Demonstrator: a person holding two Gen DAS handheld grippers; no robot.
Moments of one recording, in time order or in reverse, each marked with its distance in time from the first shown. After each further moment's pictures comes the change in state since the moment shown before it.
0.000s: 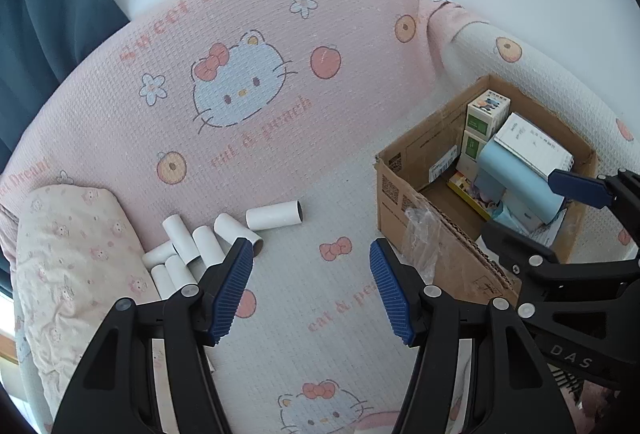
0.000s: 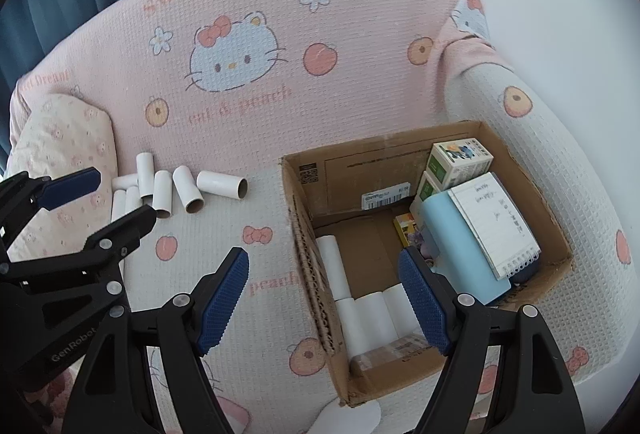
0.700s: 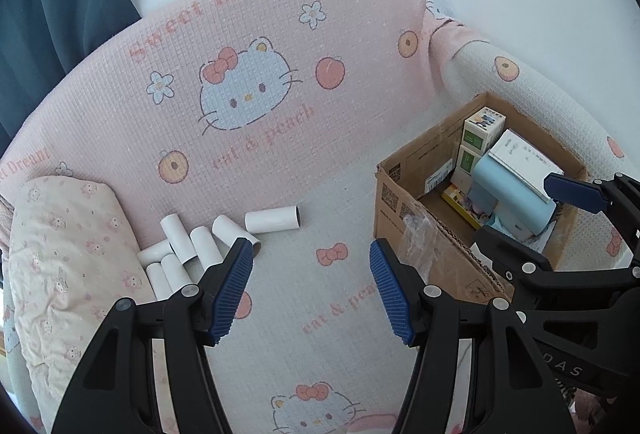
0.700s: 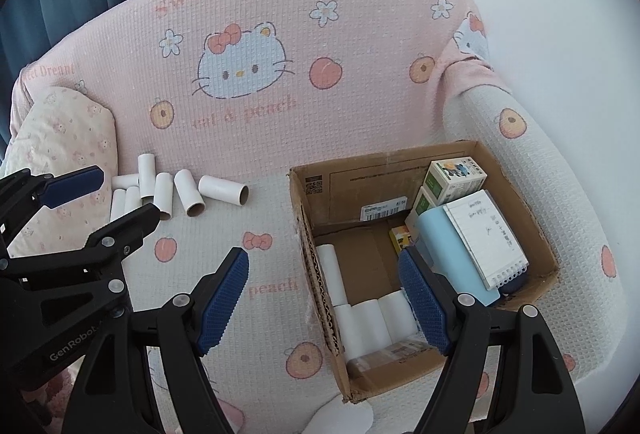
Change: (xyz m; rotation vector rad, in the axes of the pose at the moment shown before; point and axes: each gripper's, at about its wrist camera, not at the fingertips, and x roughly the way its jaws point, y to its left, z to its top) left arm -0.013 0.008 -0.005 -0.048 -0.039 -0.014; right arm -0.016 0.012 0.001 -0.056 -0.022 -0.014
